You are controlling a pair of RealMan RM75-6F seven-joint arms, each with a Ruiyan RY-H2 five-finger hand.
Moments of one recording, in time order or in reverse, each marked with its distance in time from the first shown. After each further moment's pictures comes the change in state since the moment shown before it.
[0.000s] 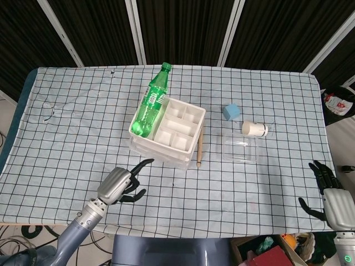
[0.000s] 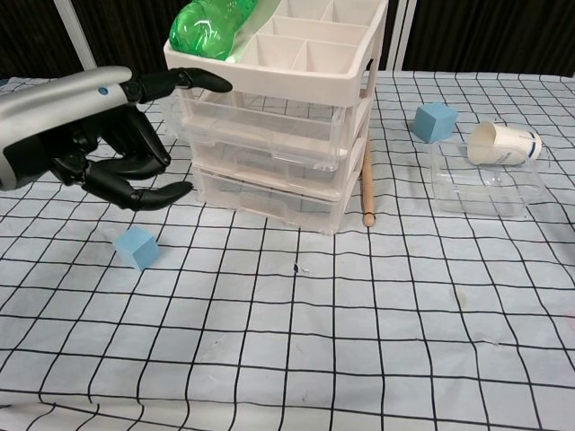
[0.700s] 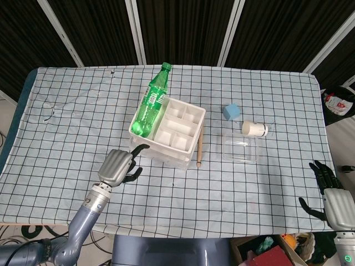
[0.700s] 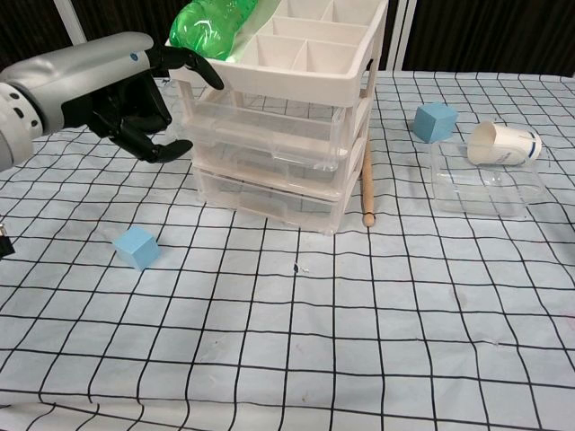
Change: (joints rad) left arm -0.080 -0.070 -0.141 -0.020 -0.332 0.019 0.455; right arm 0.000 0.001 0.001 0.000 0.003 -0.002 0.002
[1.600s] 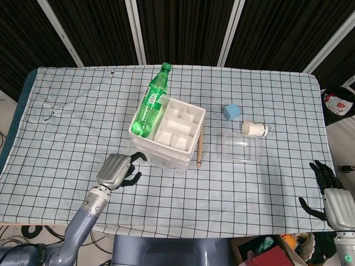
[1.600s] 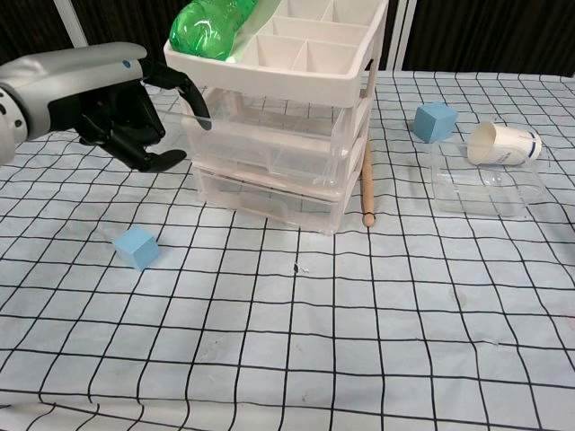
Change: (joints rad) left arm -0.013 0.077 0.013 -0.154 -0.153 -0.002 0.028; right arm 0.000 0.000 0.001 -0.001 0.002 0.000 0.002
